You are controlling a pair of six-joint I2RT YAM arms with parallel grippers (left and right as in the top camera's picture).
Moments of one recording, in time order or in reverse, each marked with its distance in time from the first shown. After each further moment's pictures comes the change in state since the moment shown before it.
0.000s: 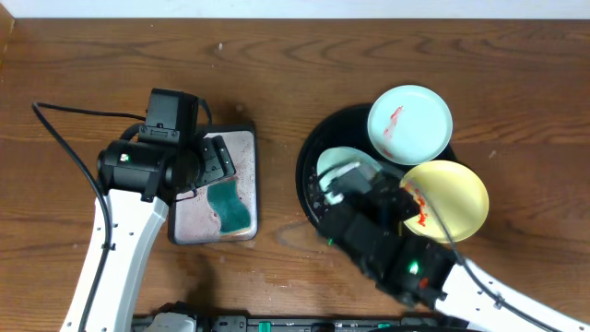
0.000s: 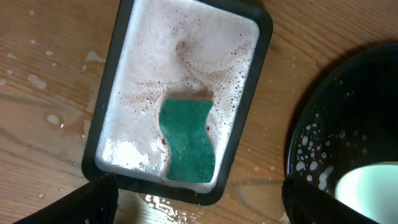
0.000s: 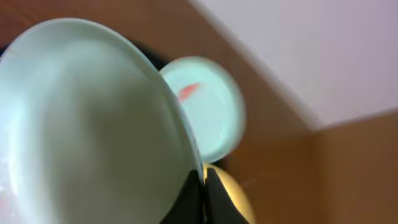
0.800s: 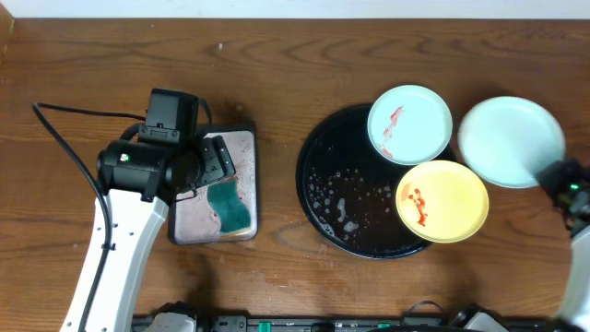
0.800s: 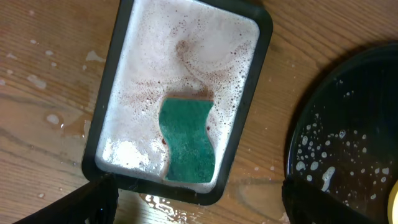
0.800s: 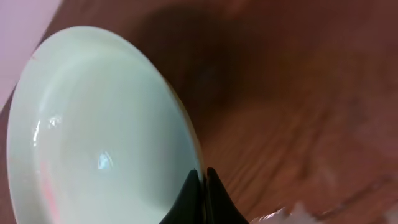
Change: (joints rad) left arm 0.000 0.000 0.000 0.000 0.000 0.000; right arm -1.732 0.142 0.018 0.142 -1.258 0.351
